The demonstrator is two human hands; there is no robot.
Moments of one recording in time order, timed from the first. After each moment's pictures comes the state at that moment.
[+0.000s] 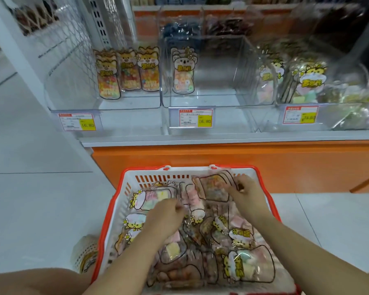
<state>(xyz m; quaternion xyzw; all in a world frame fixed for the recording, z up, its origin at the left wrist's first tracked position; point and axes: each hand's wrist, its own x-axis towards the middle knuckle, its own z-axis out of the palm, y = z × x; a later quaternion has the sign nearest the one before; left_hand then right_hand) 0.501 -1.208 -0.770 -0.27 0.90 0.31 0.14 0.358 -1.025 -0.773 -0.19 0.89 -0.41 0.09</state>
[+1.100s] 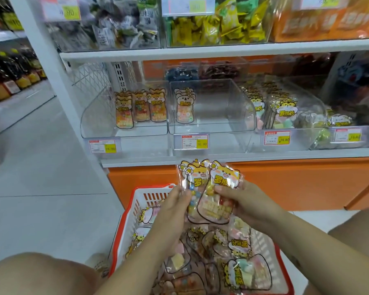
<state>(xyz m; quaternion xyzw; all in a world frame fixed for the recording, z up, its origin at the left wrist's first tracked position) 0.532 -1.168 -0.670 -0.21 0.58 0.78 -0.09 0.411 -1.020 -0.639 -0.10 0.61 -0.69 0.38</state>
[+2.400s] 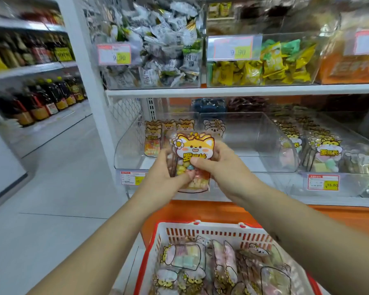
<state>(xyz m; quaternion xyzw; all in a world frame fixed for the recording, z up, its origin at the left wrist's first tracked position) 0.492 -1.304 -0.563 -0.16 0.77 0.57 -0.22 0.390 -1.174 -0.541 -0.29 0.60 -0.70 0.26</state>
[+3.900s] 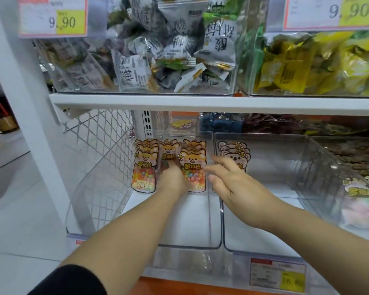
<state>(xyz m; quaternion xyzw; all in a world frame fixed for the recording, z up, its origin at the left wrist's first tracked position) 0.255 -1.473 -0.659 -0.37 0.87 0.29 -0.13 0.247 -1.261 -0.572 -0.50 0.83 -0.24 0.05</state>
